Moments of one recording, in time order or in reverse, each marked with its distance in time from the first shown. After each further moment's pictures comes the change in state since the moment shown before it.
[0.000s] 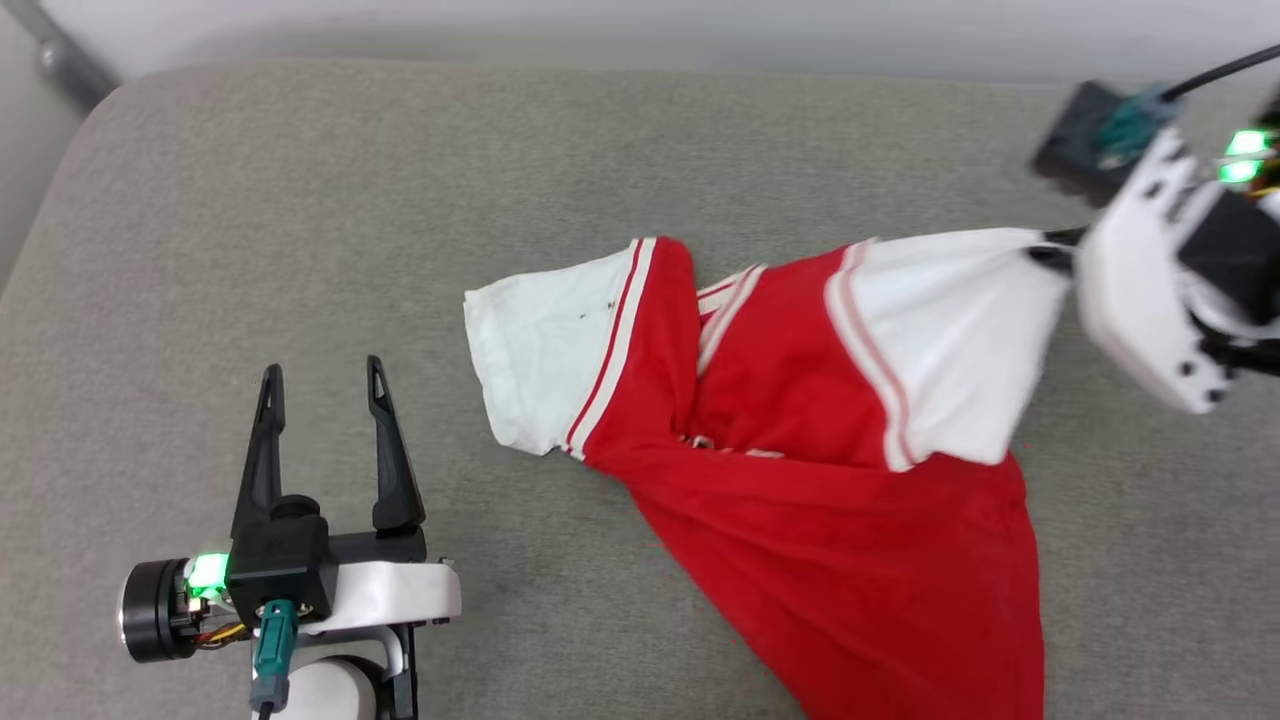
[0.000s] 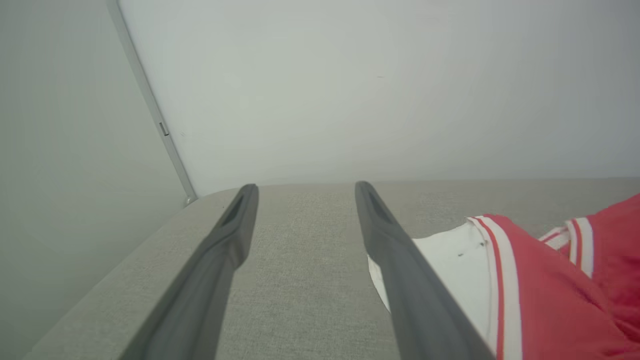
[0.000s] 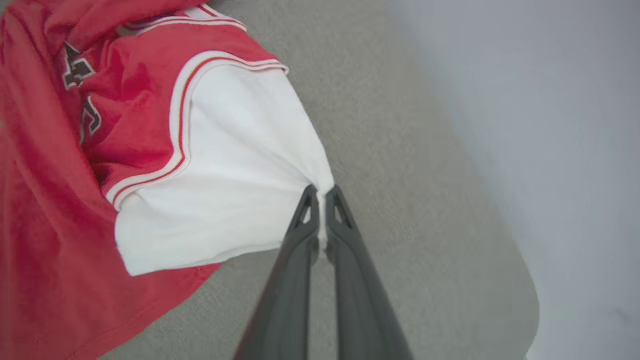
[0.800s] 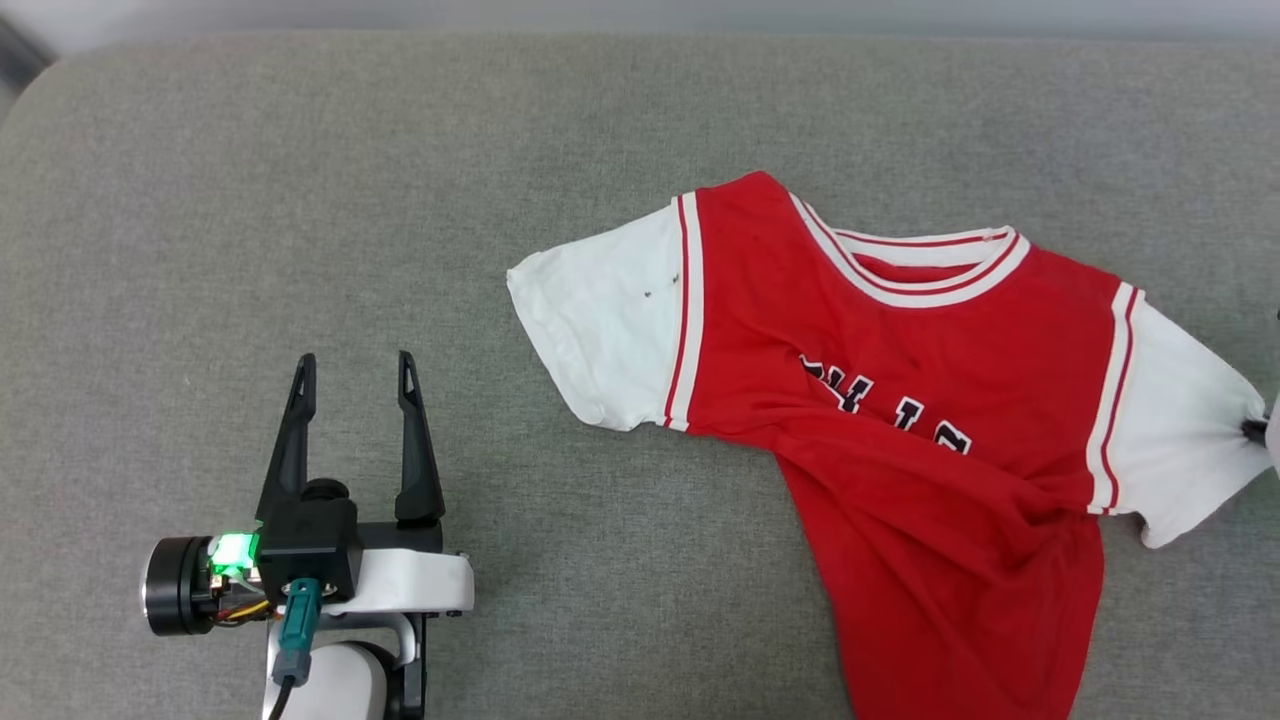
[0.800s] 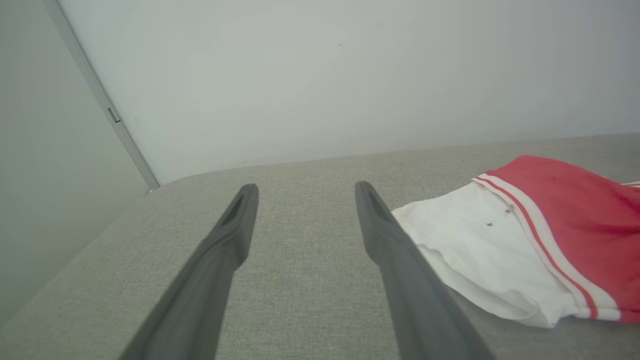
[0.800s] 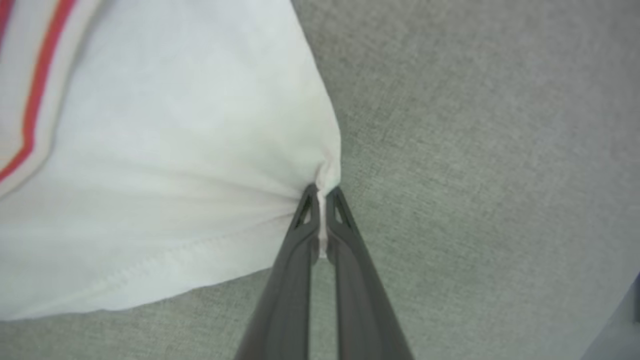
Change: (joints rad) left arm -0.032 -0.021 0.008 0.059 0.038 -0.069 0.000; right arm 0.395 -0.070 -0.126 0.528 0.092 0.000 -0.202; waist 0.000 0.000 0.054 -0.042
